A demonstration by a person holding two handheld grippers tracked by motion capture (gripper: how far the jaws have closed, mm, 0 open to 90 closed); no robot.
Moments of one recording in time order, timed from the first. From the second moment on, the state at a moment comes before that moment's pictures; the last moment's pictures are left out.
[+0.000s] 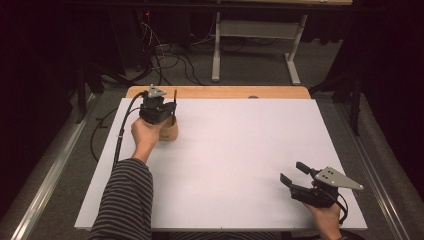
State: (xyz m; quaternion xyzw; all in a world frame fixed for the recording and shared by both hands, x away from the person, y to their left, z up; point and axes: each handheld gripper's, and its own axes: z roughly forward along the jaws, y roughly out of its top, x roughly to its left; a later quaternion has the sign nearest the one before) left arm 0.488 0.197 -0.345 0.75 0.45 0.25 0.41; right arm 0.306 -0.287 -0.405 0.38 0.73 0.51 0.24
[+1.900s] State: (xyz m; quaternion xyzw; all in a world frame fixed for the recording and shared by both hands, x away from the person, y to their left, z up) left arm 0.456 0.206 -0.324 0.75 0.44 0.25 0.42; right arm 0.305 -0.286 -0.405 0.38 0.73 0.51 0.25
